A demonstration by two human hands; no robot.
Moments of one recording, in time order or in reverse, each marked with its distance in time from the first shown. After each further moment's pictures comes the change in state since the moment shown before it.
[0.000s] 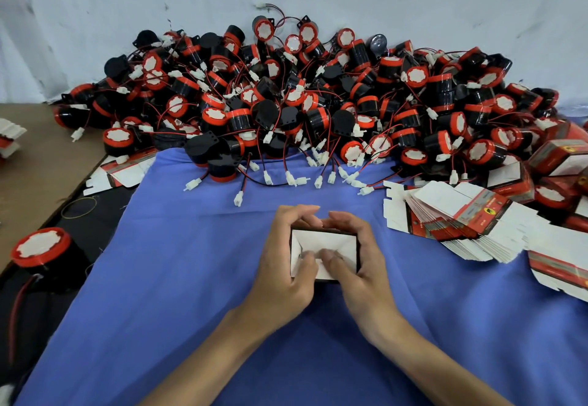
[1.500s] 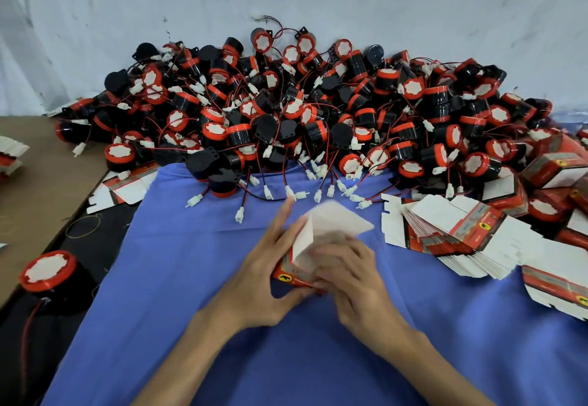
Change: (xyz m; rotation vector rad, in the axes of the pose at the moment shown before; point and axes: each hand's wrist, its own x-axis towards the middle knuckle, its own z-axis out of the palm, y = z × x) left_hand 0.015 -0.027 -0.042 0.264 -0.359 0.052; right_hand 0.015 0.002 -0.019 -0.759 -0.196 -0.573
